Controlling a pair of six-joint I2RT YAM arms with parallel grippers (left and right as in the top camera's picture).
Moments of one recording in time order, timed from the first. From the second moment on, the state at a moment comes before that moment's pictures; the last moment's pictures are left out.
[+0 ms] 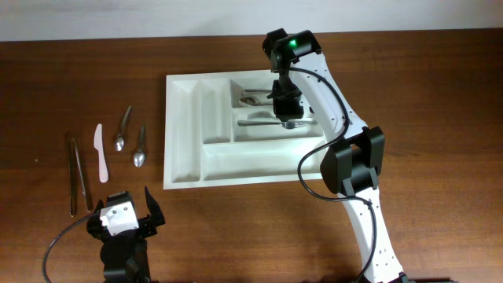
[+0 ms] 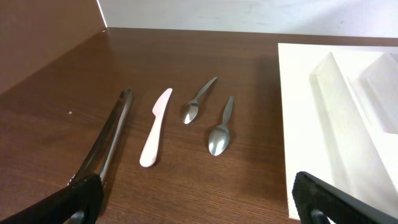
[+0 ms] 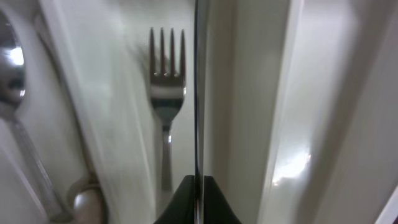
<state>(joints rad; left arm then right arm) 0.04 0.04 0.12 -0.39 -0.27 -0.02 0.38 2.57 2.58 -1.63 -0.06 1.94</state>
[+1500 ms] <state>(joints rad) 0.04 0.04 0.12 -0.39 -0.27 -0.02 -0.19 2.57 2.88 -1.69 -0.06 -0.10</state>
